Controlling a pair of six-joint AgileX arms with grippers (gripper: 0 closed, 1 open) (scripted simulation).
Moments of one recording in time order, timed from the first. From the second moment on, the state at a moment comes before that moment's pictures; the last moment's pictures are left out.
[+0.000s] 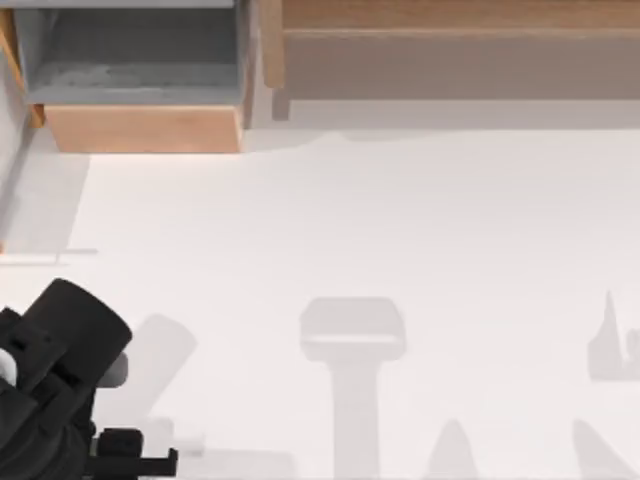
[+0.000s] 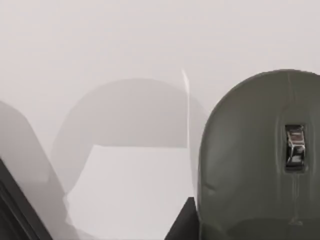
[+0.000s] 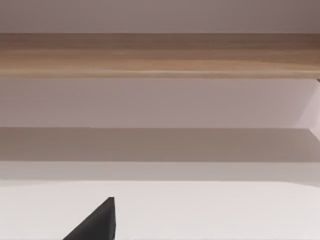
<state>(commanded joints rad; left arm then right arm) -0.55 1.15 0.49 -0.82 -0.06 -0.52 0.00 0.00 0.00 0.00 0.00 0.00</state>
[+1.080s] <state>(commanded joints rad) -0.55 1.15 0.49 -0.82 -0.06 -0.52 0.00 0.00 0.00 0.00 0.00 0.00</state>
